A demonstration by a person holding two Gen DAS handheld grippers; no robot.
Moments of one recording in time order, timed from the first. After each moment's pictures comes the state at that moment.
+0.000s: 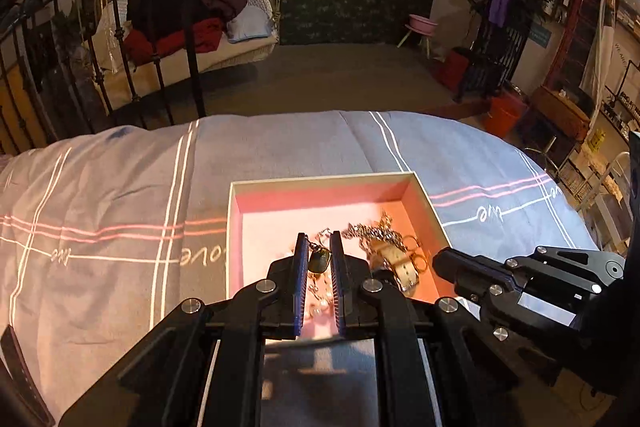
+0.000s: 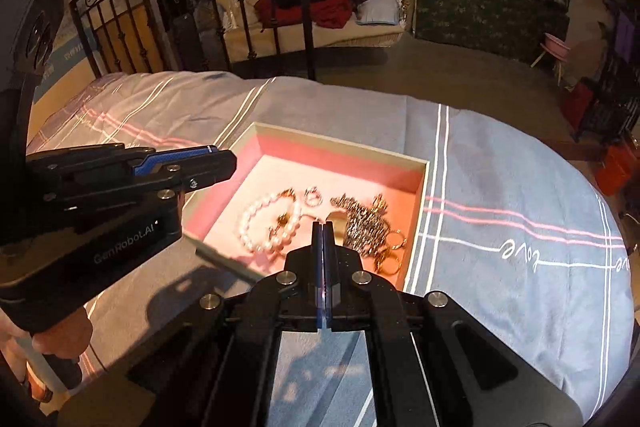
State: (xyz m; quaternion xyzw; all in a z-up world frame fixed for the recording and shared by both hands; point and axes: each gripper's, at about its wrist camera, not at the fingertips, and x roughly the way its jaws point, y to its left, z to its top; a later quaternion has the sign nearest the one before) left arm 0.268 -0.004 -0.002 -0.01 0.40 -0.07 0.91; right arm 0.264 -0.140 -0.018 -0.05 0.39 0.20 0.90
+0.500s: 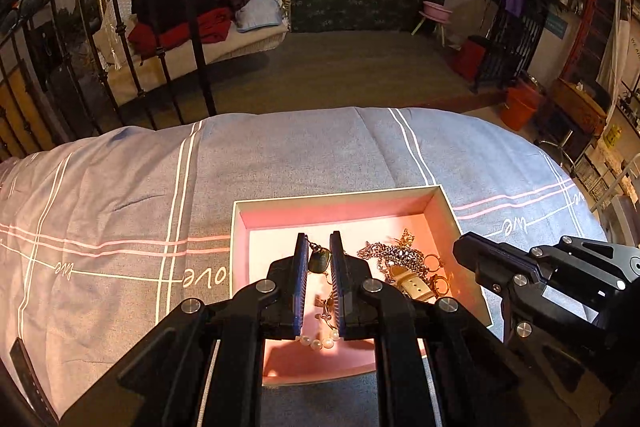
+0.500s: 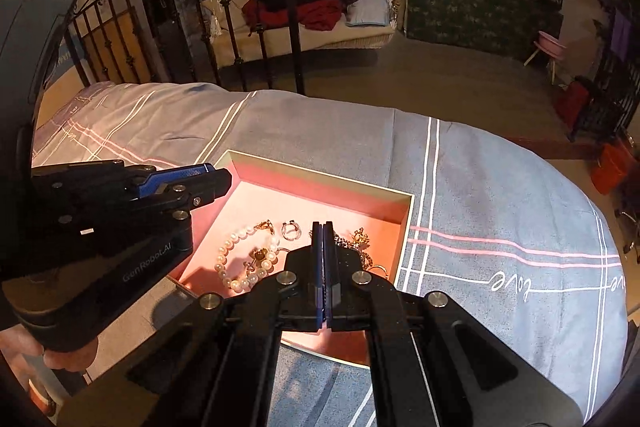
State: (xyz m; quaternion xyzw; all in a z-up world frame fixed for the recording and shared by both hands) left arm 0.298 -0.009 -0.013 0.00 0.42 -0.05 0.90; right arm 0.296 -0.139 -0.017 -0.05 0.40 0.19 0.89
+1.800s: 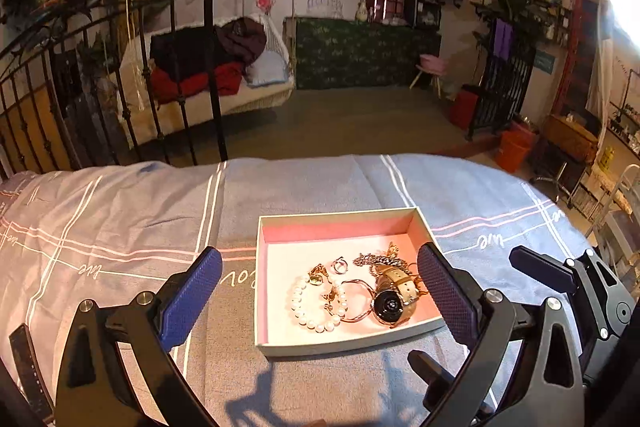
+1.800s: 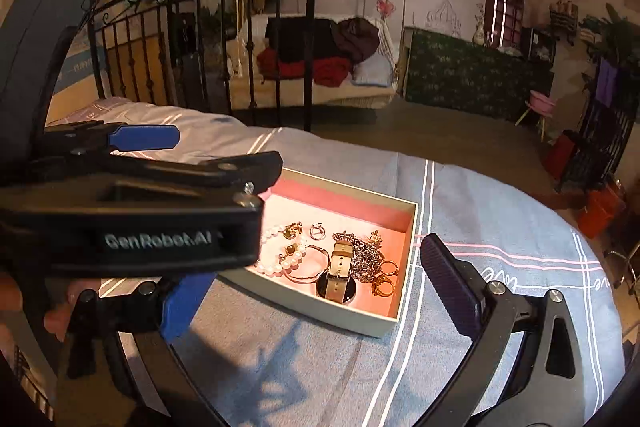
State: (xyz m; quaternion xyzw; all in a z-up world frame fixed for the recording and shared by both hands) left arm 0.202 0.003 0.028 0.00 0.29 -0.05 0.95; right arm 0.186 -0.139 -0.004 -0.07 0.26 0.19 0.94
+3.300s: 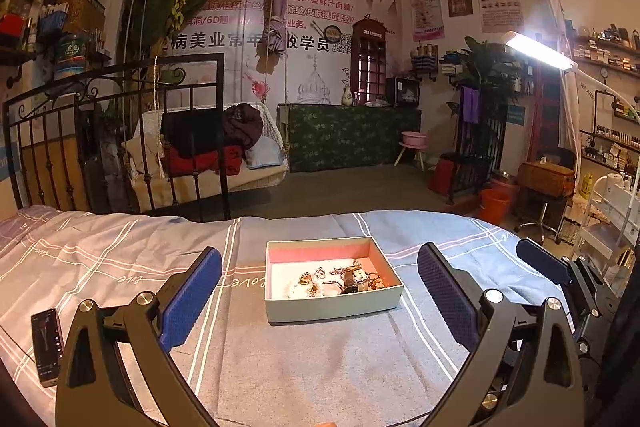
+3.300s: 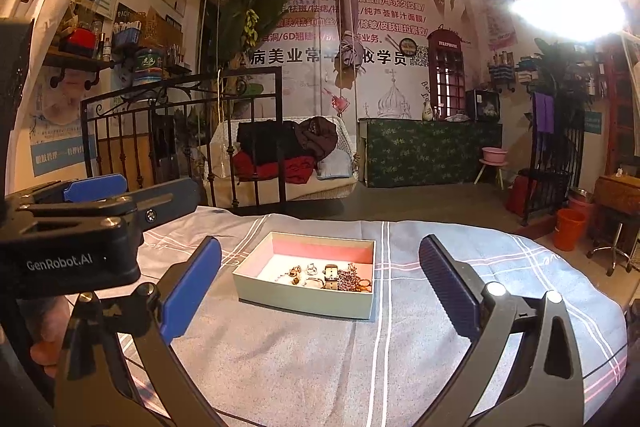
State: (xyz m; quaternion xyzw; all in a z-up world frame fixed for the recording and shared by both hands) left arm 0.031 -0.008 0.054 0.01 0.15 -0.06 0.99; right arm 0.033 -0.172 0.015 0.01 0.10 0.13 0.99
